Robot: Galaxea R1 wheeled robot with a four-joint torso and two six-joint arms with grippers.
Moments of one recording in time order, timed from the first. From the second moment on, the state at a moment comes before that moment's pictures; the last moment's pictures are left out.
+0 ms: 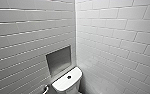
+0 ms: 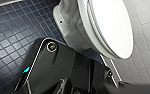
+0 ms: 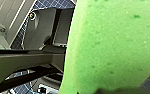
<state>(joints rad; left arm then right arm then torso) 1.30 2.73 -2.58 1.36 -0.44 -1.65 -1.57 2.81 -2.44 0.06 0.16 -0.03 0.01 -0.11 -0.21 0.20</state>
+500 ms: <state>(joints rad) 1.42 2.71 -2.63 1.44 -0.43 -1.67 -1.57 2.81 -2.44 0.06 0.16 -0.03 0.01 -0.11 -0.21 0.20</state>
